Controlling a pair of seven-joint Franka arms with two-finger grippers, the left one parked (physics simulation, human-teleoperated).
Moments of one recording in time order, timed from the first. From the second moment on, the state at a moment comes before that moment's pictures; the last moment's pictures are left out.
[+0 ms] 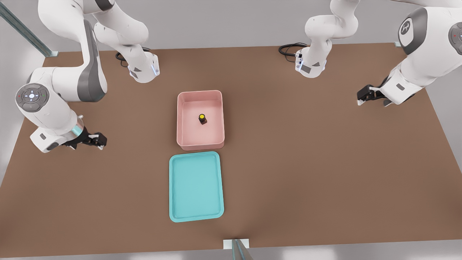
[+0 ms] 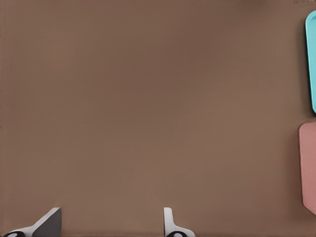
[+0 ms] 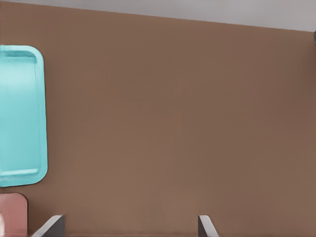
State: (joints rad) arm -0.03 0.17 0.11 -1.54 -0.17 1.74 0.08
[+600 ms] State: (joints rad) arm 0.14 0.13 0.59 -2.13 -0.16 2.19 0.23
